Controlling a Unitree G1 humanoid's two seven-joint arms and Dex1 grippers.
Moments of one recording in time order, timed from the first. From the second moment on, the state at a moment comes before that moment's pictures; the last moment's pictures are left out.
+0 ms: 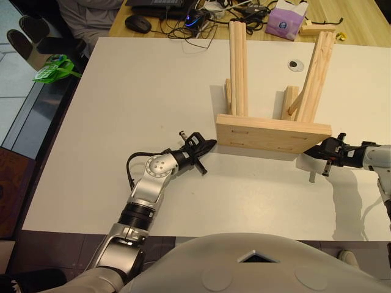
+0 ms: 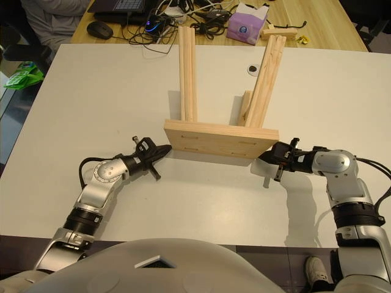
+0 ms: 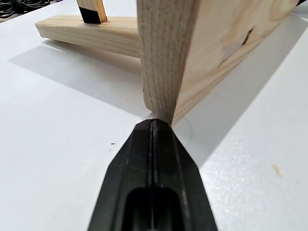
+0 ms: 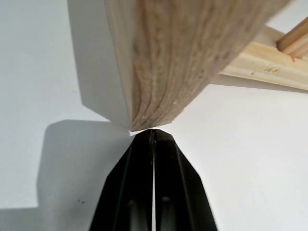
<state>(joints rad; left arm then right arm) -0.03 0.32 -0.27 0.17 -0.01 0.04 -0.67 -0.09 -0.81 0.12 0.43 0.02 -0.27 1.10</state>
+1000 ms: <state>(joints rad) 0.00 0.33 -0.16 0.07 -0.18 0.13 -0.69 0.00 -0.77 0.02 0.21 0.29 0.02 1.22</state>
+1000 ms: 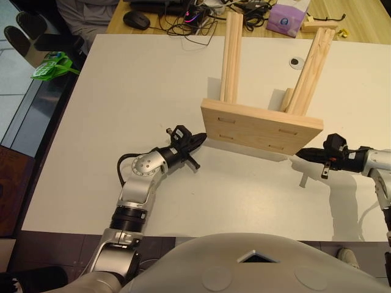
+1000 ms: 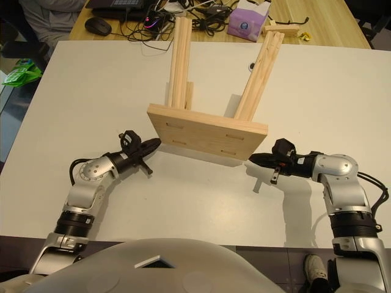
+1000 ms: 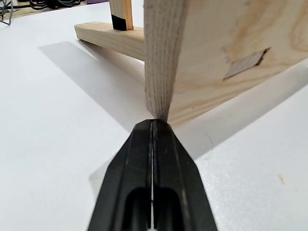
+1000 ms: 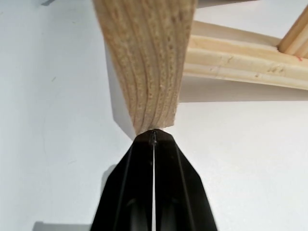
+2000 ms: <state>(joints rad) -0.06 0.35 0.02 -0.19 -0.42 0.30 -0.65 0.00 -0.72 -0.22 -0.15 0.65 0.53 1.16</state>
